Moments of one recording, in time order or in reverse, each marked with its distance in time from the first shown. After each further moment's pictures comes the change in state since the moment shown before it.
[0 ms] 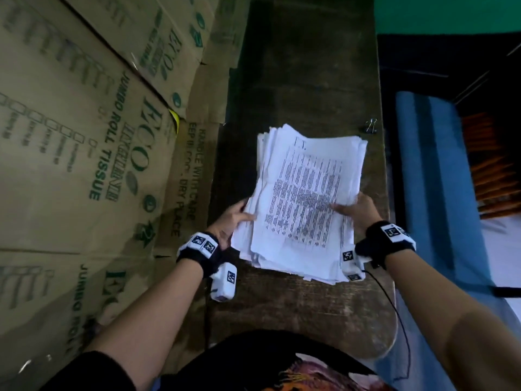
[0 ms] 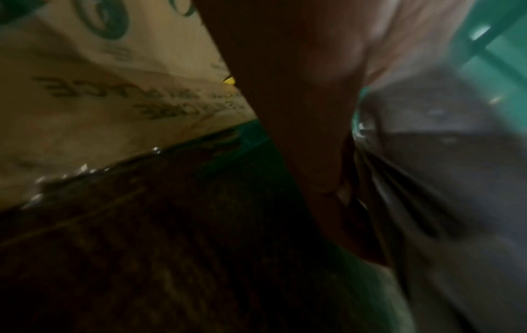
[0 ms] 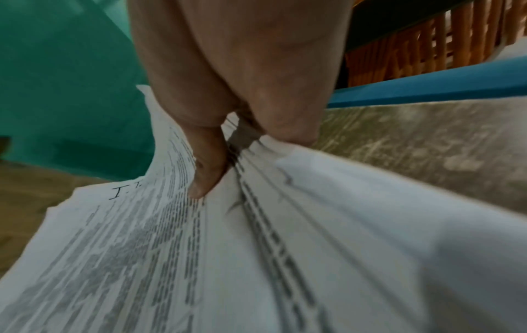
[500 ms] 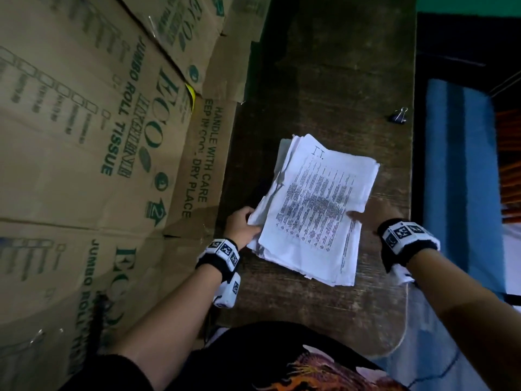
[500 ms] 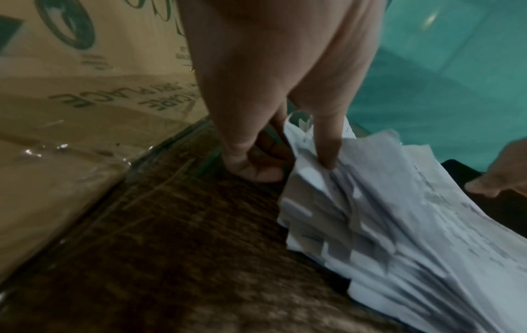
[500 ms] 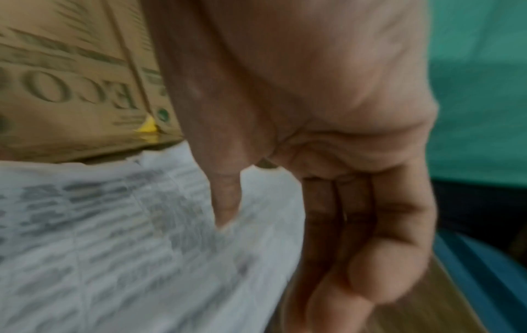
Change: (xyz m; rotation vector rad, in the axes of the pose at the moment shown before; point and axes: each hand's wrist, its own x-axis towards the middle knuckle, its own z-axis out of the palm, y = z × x) left_hand 0.007 -0.063 -0.015 0.635 0.473 0.032; right_hand 0.006 -0.002 0.005 -1.382 -0.127 0.128
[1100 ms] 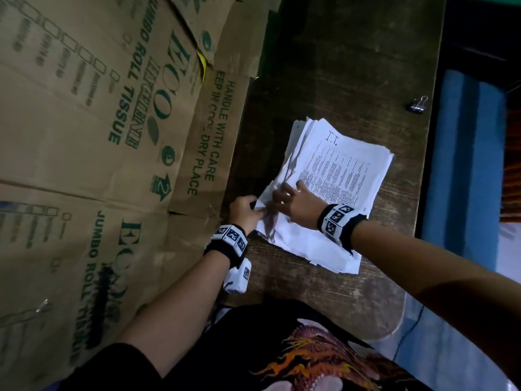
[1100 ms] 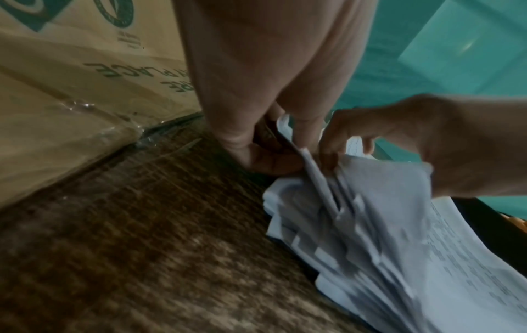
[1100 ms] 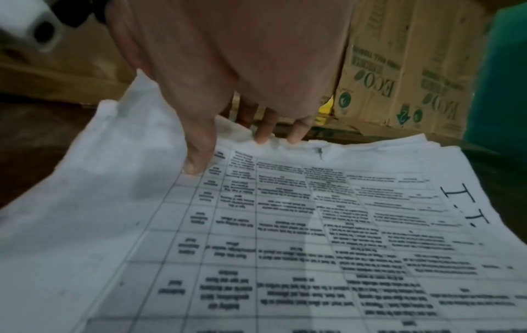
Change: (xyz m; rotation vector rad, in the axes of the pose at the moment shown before) left_hand -0.006 -0.016 0.002 -0.059 0.085 -0.021; right_hand -0.030 -0.141 0.043 -0.987 0.148 -0.993
